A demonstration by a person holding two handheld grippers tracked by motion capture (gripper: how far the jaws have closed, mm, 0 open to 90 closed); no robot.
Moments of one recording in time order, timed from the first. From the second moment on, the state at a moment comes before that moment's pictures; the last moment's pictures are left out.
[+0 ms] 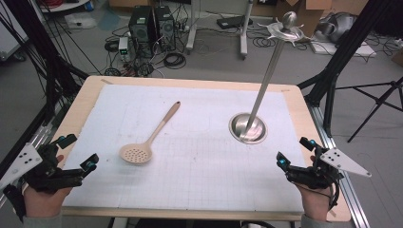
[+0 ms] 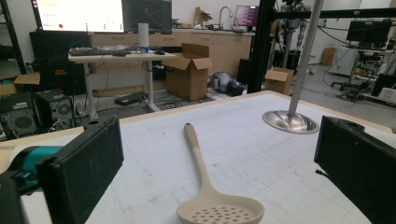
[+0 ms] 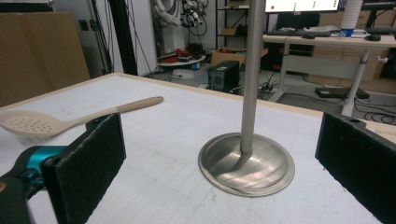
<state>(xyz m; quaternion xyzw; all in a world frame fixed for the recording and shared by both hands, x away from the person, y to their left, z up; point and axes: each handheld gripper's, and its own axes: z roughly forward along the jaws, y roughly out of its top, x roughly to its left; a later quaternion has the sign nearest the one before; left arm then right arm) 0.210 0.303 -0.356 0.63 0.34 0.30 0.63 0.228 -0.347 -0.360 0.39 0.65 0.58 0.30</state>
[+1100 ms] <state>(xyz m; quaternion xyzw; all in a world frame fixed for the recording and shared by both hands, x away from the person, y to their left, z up) 0.237 0.283 -0.359 0.65 0.33 0.27 0.62 0.229 -0.346 -0.362 0.39 0.65 0.58 0.29</state>
